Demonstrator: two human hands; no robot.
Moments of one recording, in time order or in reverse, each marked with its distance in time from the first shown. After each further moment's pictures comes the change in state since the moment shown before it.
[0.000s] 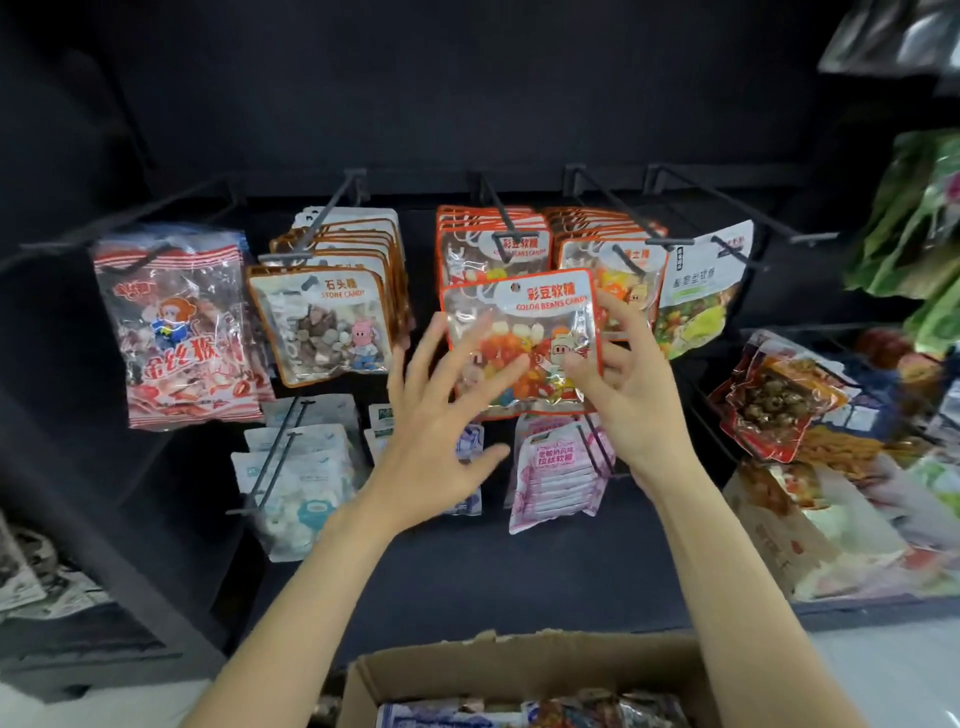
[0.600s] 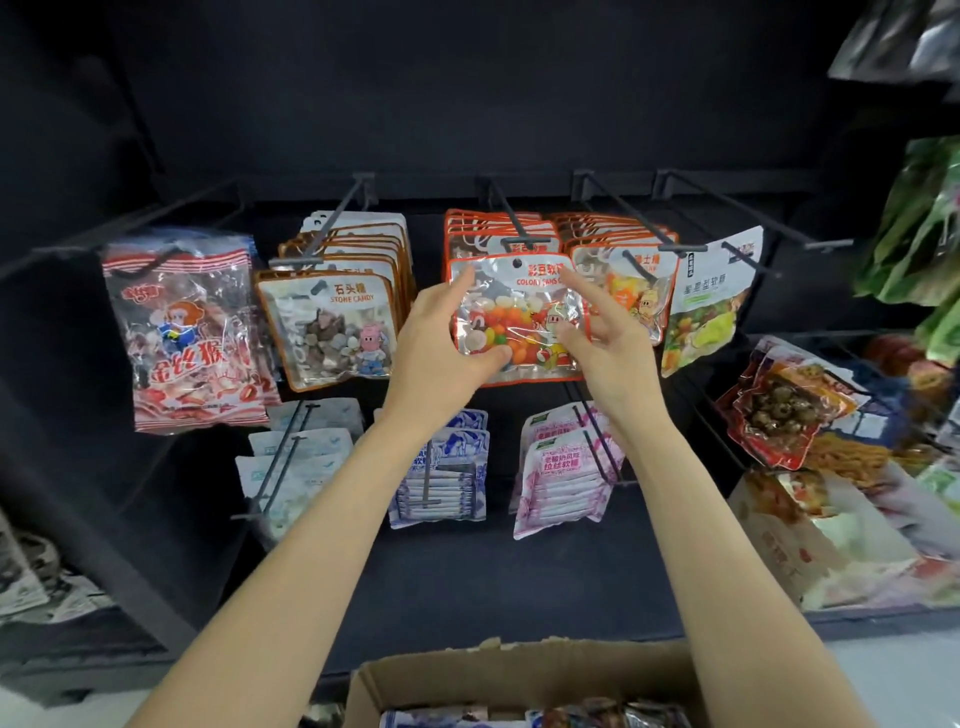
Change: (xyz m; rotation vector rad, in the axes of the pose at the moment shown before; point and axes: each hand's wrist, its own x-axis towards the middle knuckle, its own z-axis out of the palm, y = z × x) left_hand 0.063 -0.008 -0.016 -0.448 0.054 -0.534; right_hand 0.044 0.014 0.017 -0.082 0.056 0.011
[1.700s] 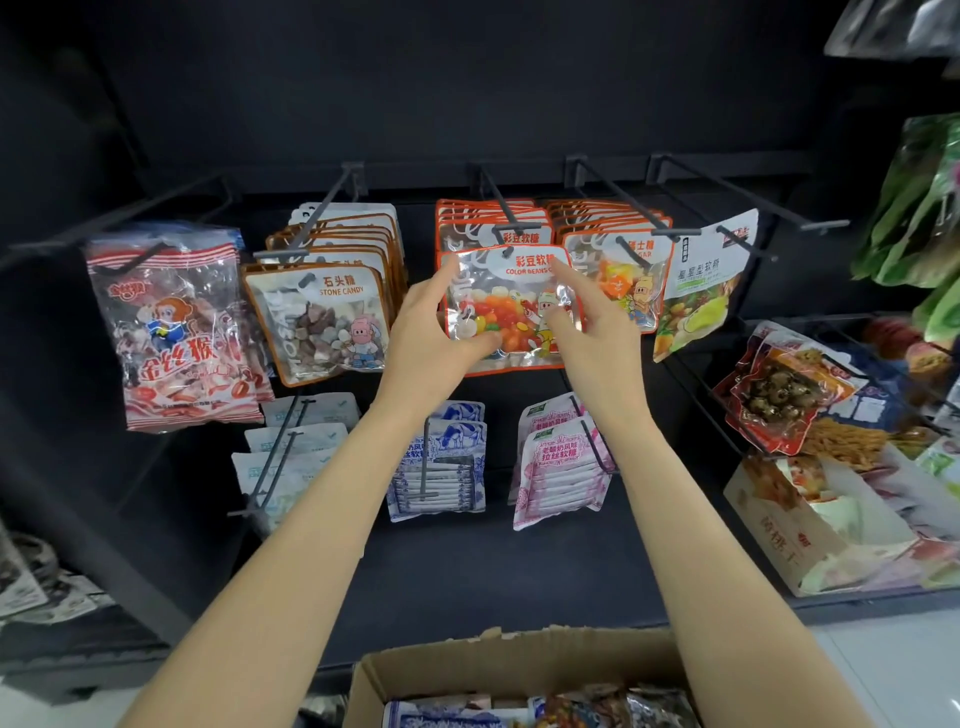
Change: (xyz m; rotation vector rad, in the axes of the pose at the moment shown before) left_hand 0.005 0.001 0.002 -0.132 -0.019 -0.124; right_hand -0.001 -0.006 0.010 -0.190 0.111 -0.021
